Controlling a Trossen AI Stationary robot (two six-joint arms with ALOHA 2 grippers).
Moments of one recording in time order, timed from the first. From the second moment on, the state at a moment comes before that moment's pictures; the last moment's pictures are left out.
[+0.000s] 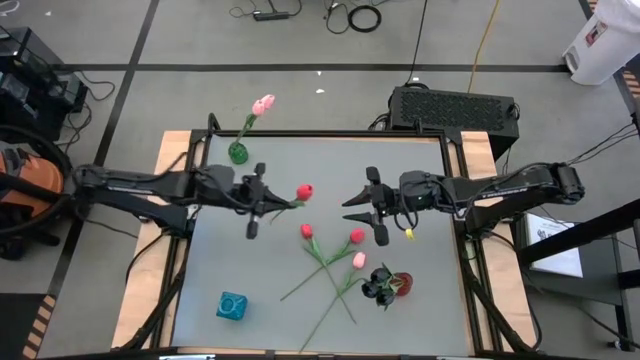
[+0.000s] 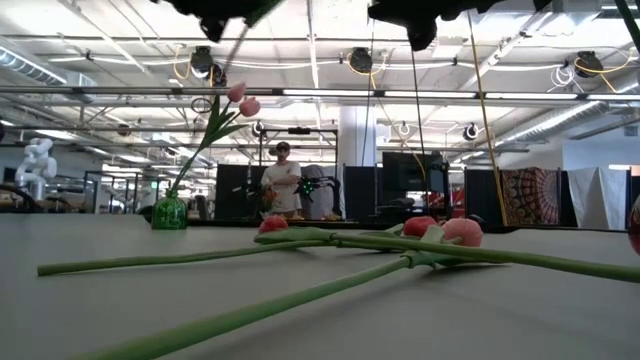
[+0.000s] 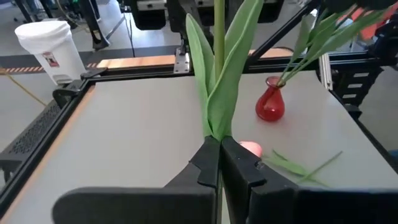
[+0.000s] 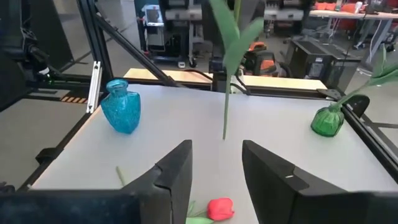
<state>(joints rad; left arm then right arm) -0.03 1.02 0.83 -0.13 0.02 0.06 0.05 1.20 0.86 0.09 -0.03 0.00</state>
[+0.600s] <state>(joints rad) -0.04 0.79 0.83 -0.34 0.18 0.03 0.05 1.20 0.86 0.09 -0.03 -0.01</state>
